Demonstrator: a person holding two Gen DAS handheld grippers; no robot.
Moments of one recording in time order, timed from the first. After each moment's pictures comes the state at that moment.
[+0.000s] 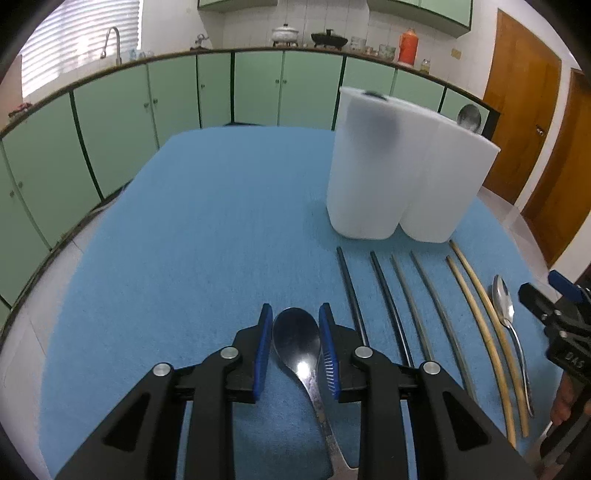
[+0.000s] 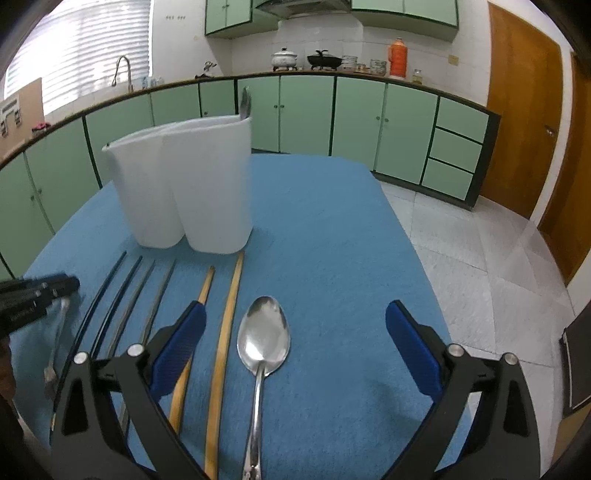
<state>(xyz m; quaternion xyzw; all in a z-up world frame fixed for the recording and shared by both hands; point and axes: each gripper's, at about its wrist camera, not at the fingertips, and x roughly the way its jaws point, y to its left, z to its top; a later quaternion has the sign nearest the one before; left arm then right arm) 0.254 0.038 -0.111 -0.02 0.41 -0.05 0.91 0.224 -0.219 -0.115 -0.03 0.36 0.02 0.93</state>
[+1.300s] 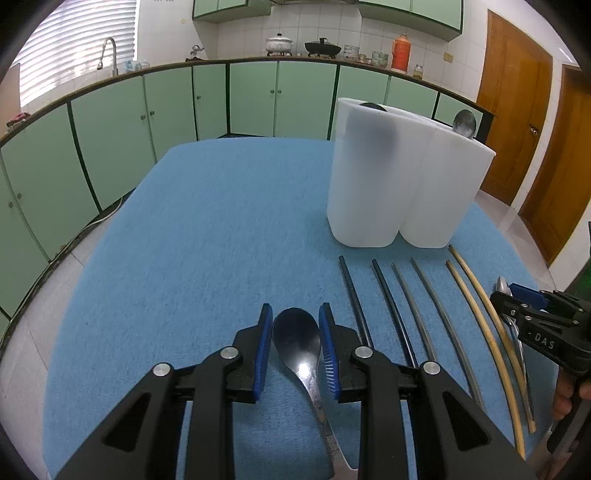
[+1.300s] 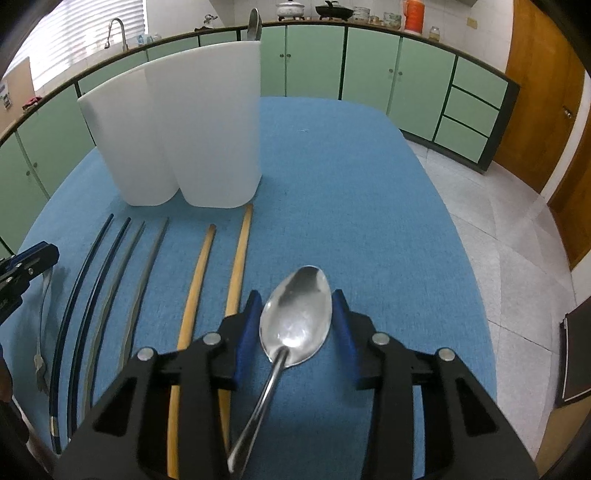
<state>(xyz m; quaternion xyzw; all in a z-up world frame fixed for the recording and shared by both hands) 0.251 0.040 -0.110 -0.01 0.40 -0.06 0.92 0.252 -0.209 -0.134 -0.02 0.44 0.04 0.90</state>
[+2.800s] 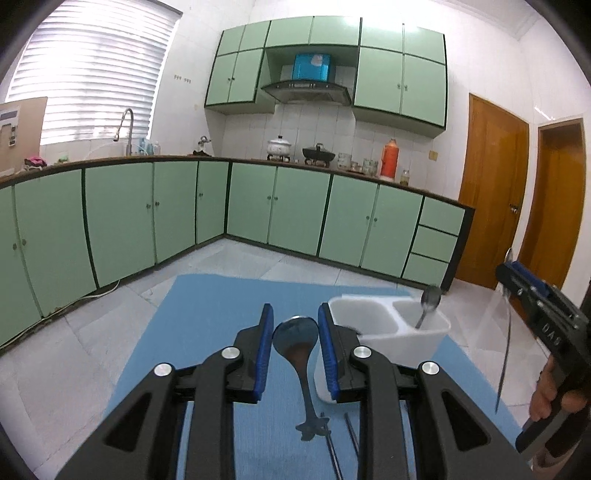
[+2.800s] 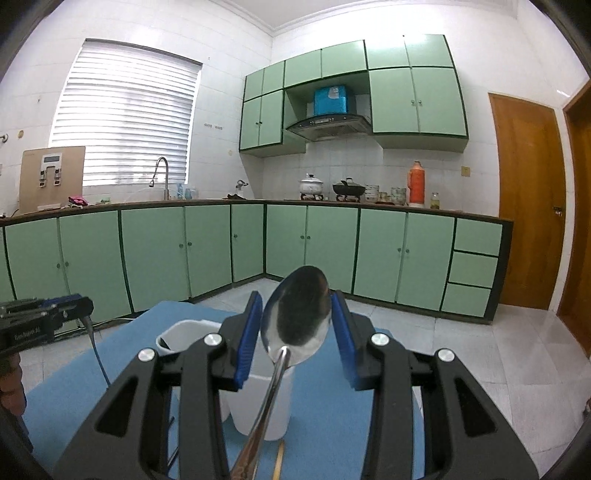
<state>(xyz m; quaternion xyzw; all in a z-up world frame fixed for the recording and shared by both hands) 0.250 0.055 0.004 -0.06 0.19 -0.07 0.98 0.242 -0.216 0.013 -0.03 0.09 0.07 0.99</state>
